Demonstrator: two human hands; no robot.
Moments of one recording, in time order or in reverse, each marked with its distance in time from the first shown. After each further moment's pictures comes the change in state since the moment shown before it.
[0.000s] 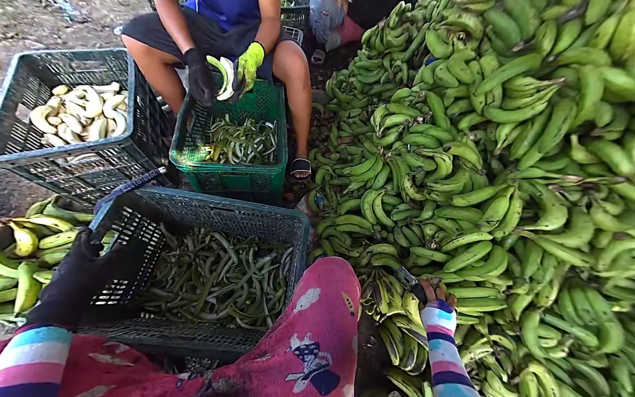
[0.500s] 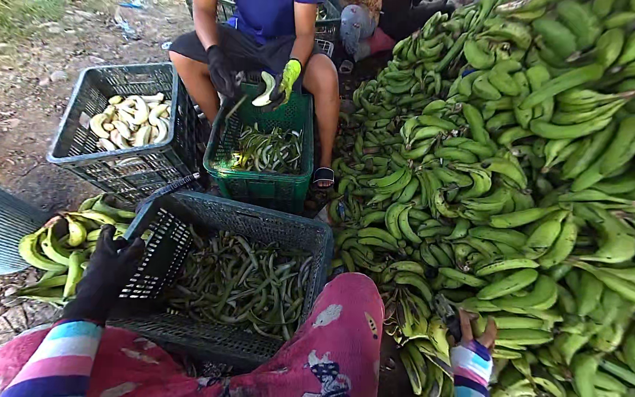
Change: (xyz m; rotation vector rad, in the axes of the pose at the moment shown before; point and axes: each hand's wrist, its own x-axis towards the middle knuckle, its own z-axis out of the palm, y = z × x) left_hand 0.004 -0.008 -0.013 -0.170 0.102 0.002; right_hand -0.032 -0.011 -0.004 0.332 0.239 0.007
